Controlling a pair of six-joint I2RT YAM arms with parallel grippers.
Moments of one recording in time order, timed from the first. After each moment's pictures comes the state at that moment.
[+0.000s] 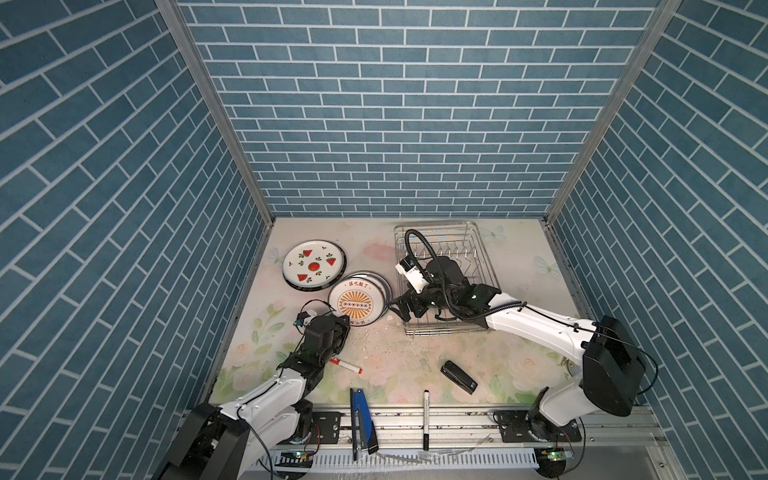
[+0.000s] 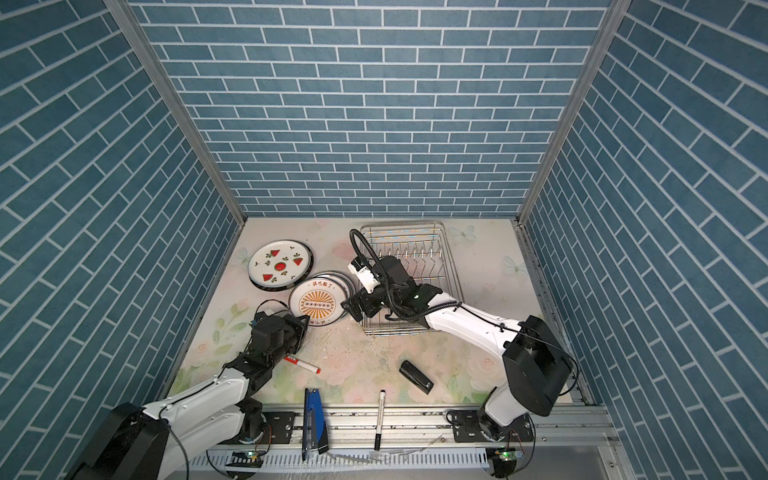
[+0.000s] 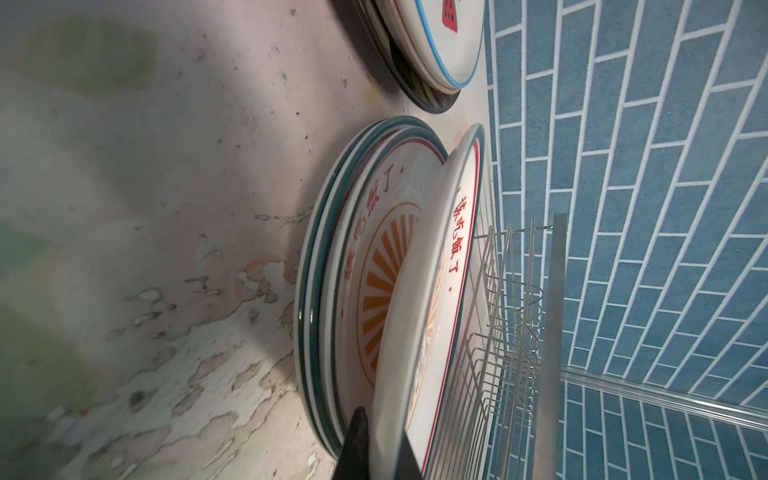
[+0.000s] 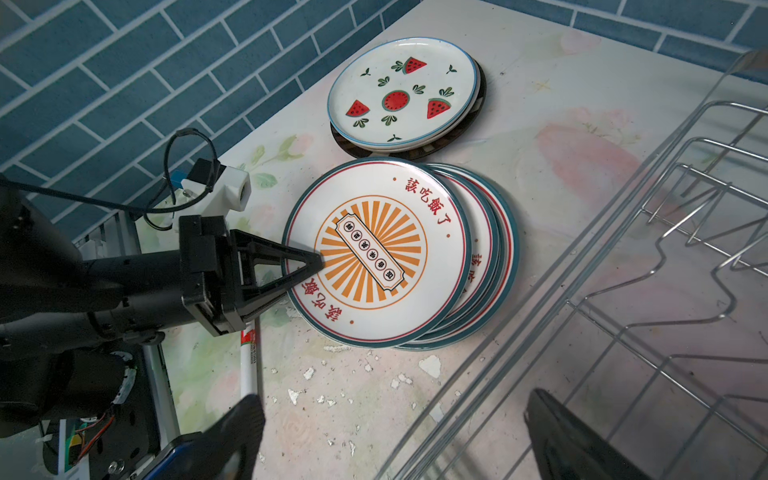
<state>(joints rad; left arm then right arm) -0.40 0.98 0.13 0.33 -0.08 -1.45 0.90 1.54 1.09 -0.17 -0.22 0.12</state>
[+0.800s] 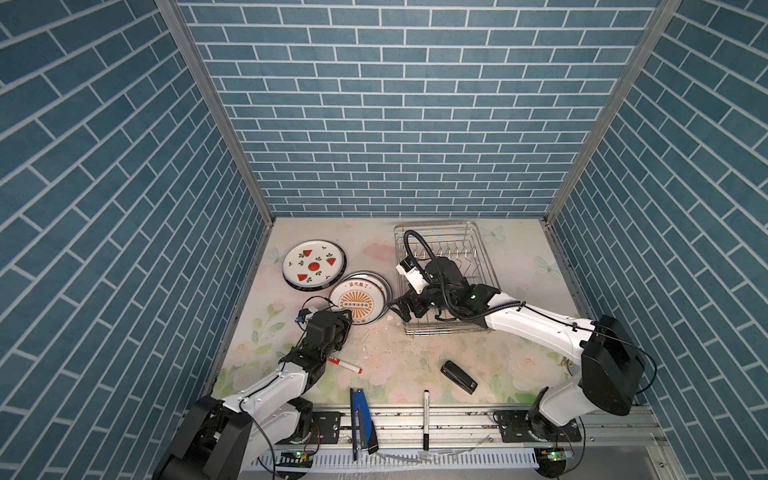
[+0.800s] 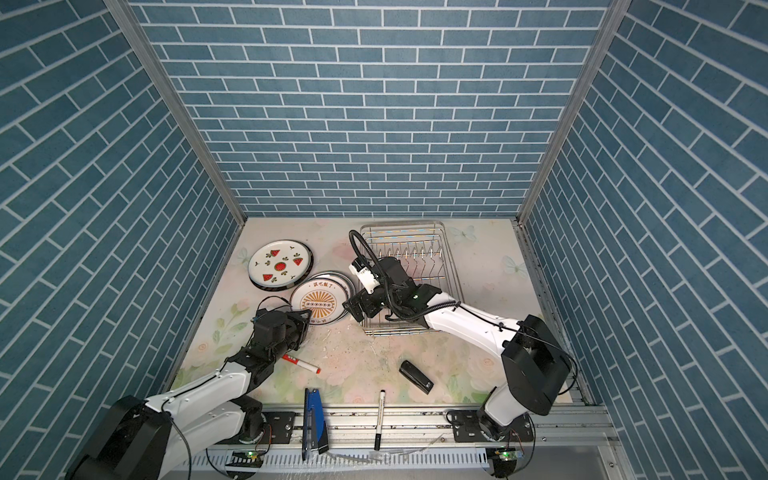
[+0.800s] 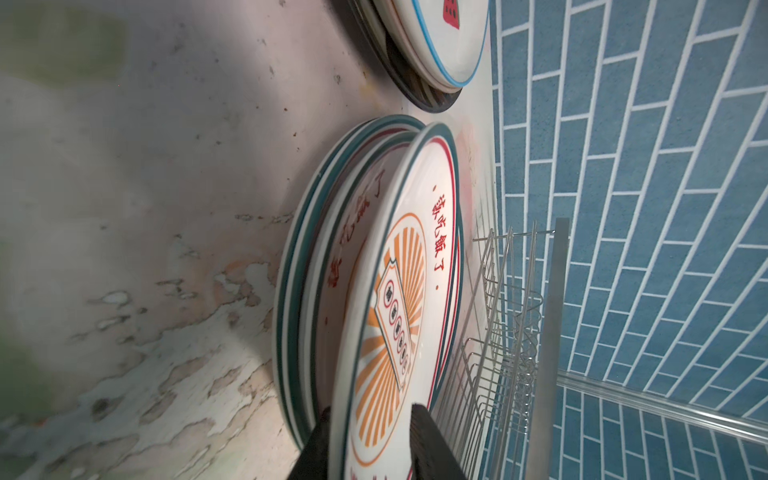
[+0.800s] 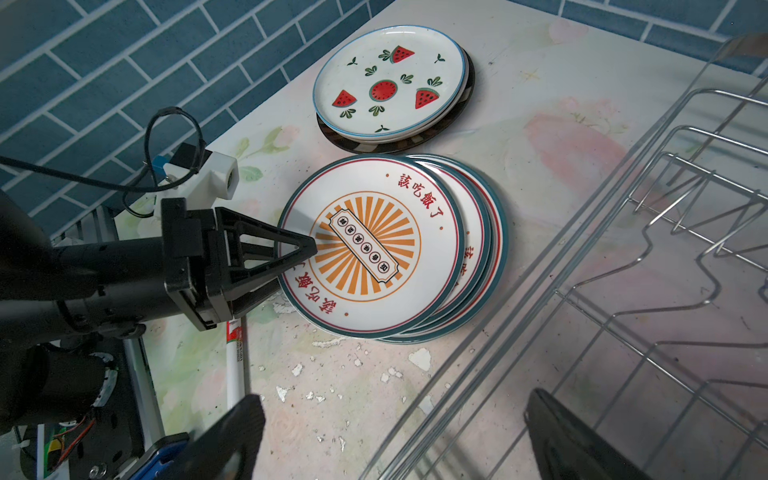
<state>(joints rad) -0.40 1.04 0.19 0.31 -0.07 -1.46 0.90 1.54 1.09 -0.18 -0.20 0.12</state>
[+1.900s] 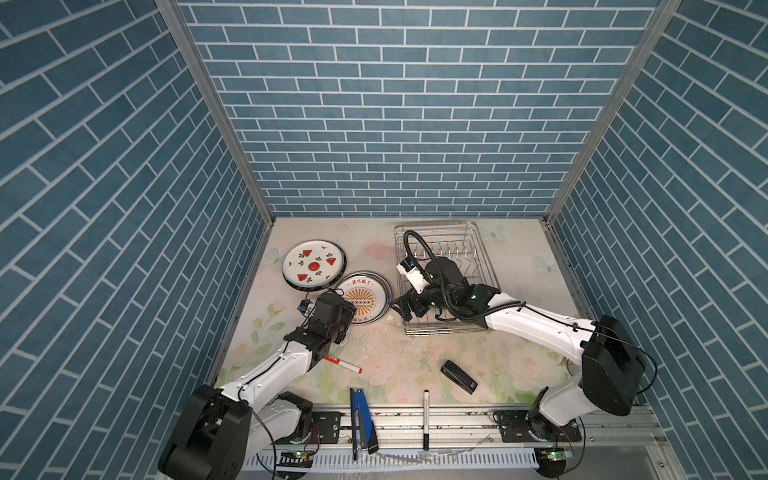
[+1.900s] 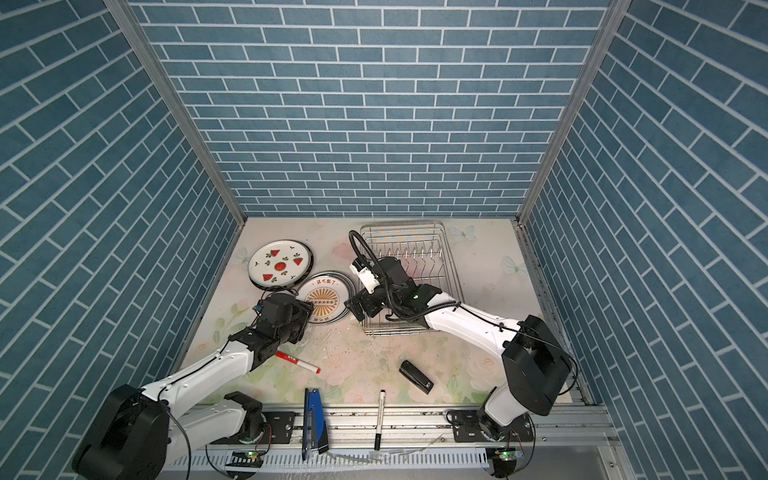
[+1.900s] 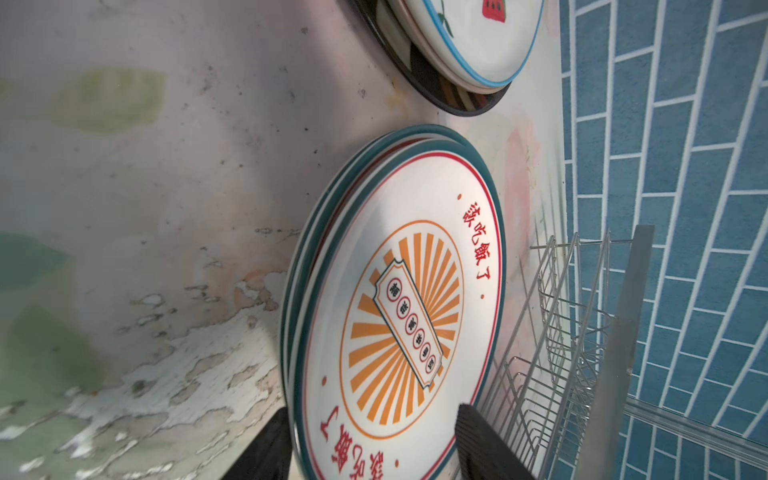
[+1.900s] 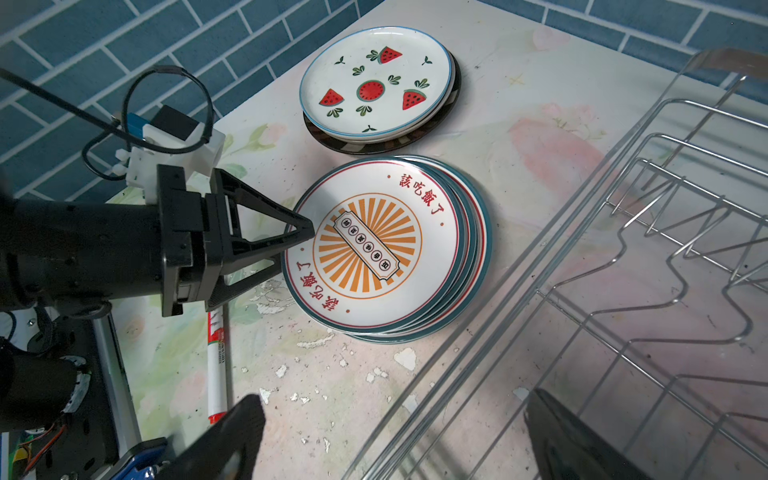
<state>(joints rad) -0.40 1.11 0.42 -0.08 -0.10 -1.43 0.90 1.54 1.09 -0.18 -0.16 0.10</state>
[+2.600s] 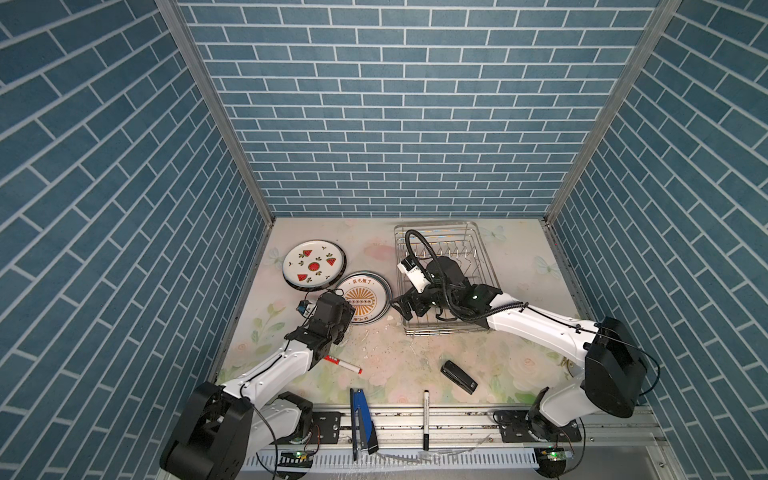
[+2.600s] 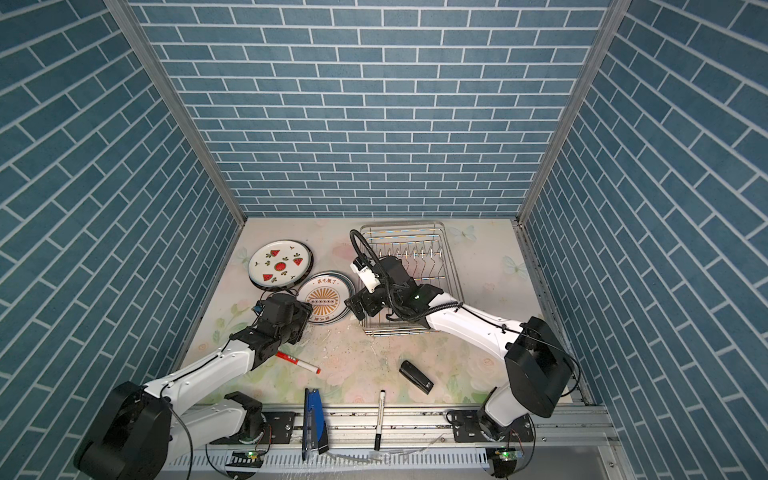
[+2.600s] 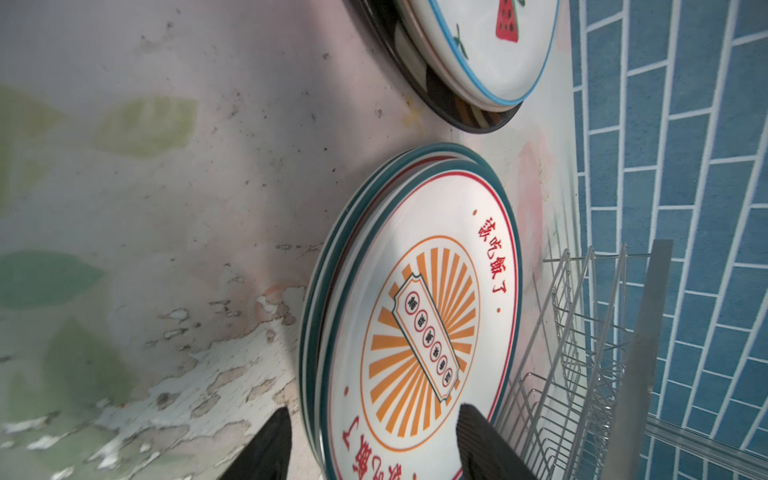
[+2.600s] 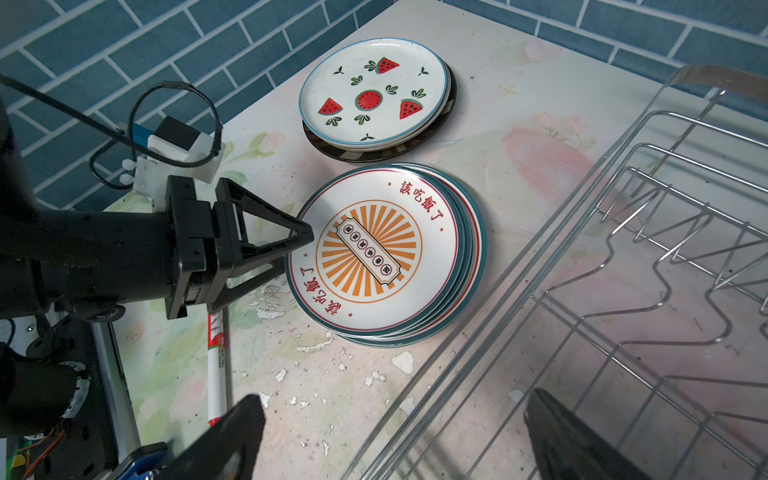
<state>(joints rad) -0.40 1.13 0.43 -0.08 -0.13 -1.41 0.90 1.52 1.09 -0.18 -0.15 0.10</state>
